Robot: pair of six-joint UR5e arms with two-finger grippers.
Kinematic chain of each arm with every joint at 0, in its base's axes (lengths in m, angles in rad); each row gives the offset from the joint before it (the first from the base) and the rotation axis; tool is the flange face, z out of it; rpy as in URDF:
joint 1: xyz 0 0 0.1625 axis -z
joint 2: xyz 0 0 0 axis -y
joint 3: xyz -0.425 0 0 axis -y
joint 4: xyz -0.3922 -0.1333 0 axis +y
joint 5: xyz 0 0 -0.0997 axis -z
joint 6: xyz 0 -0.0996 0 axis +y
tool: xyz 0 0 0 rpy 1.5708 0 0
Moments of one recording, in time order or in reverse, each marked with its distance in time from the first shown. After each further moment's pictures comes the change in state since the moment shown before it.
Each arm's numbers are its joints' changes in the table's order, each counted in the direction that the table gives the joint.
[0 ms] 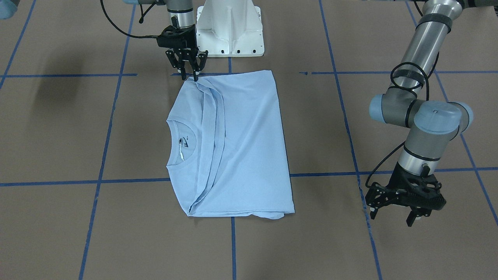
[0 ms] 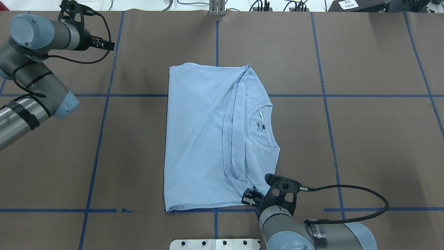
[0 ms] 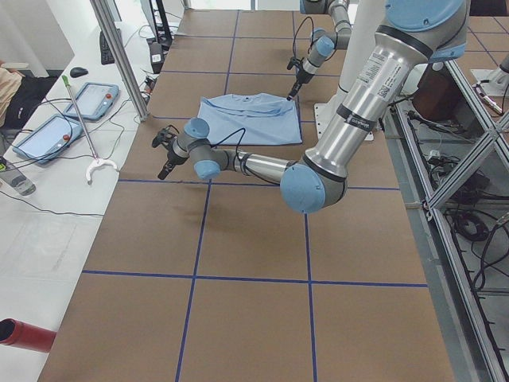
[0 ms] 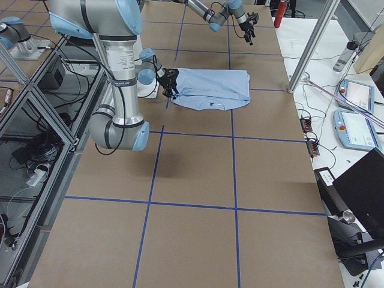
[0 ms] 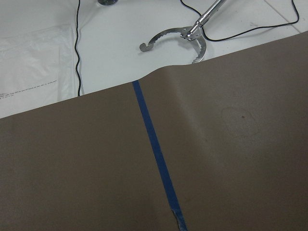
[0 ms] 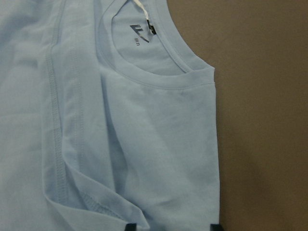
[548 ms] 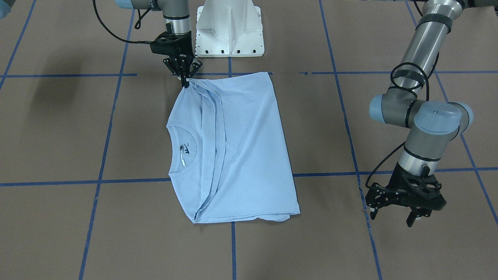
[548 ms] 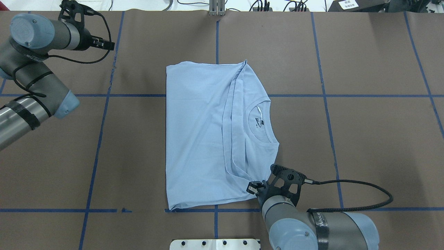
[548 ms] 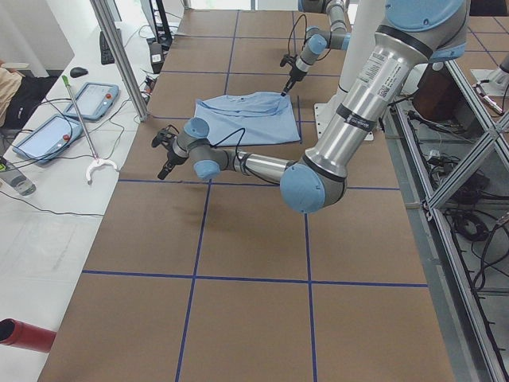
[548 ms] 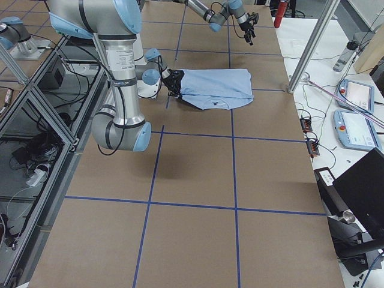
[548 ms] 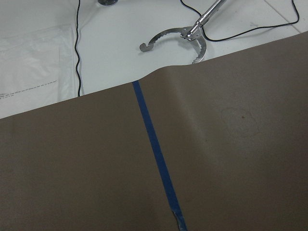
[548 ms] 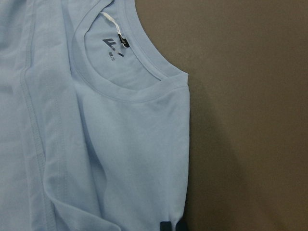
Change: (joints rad) left arm 0.000 -0.001 0.002 0.000 0.000 -0.001; right arm -0.033 -0.003 -0.002 0.024 0.021 -0.087
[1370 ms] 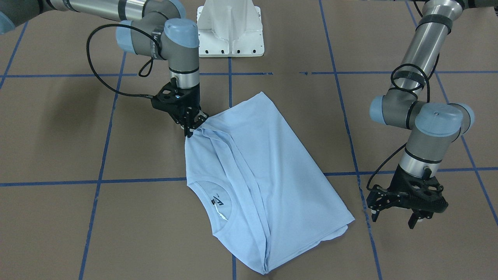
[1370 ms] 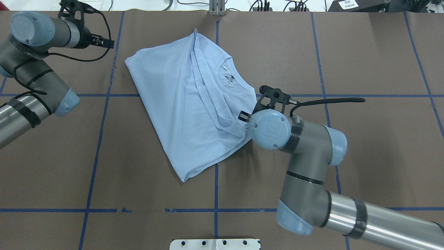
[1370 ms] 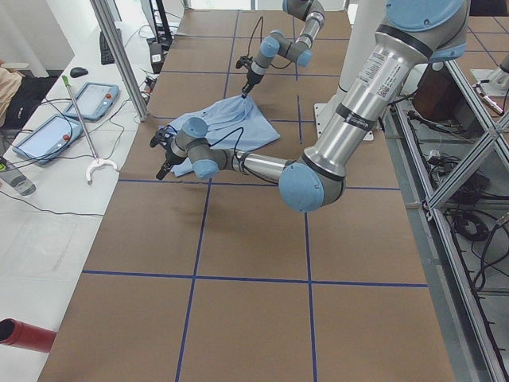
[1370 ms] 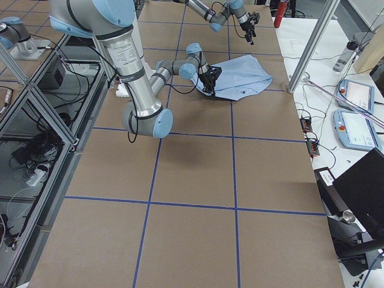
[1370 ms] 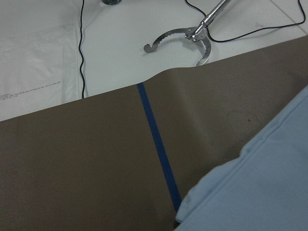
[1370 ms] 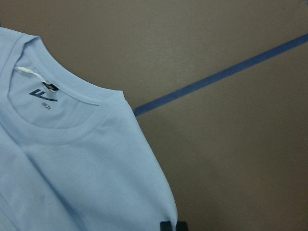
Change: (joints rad) left arm 0.006 -0.011 0.011 -0.006 0.000 0.000; right arm -0.359 0.200 -0.221 -0.036 0.281 0.193
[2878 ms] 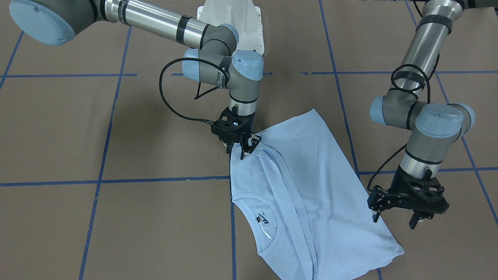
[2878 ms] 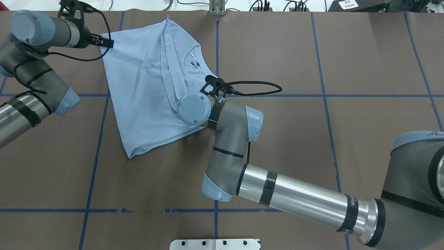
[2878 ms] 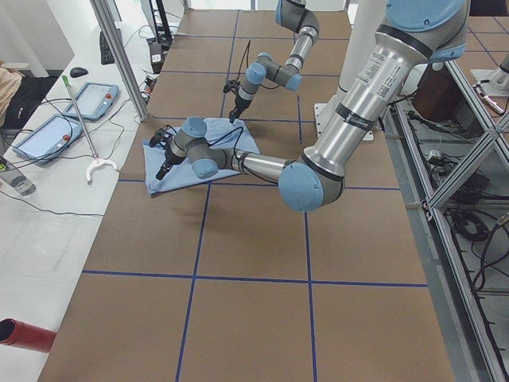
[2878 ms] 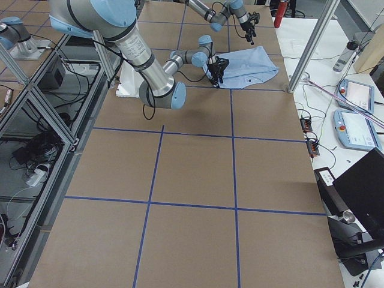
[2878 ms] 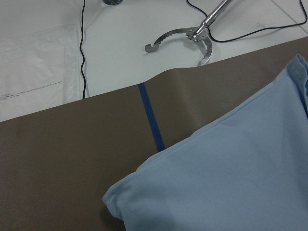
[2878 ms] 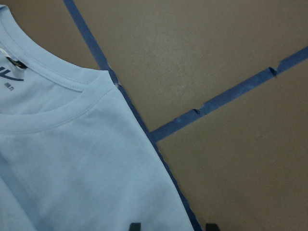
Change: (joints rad) left arm 0.002 -0.002 0.002 -0.011 0.000 0.000; right arm -0.020 0.455 -0.597 -0.091 0.029 -0.079
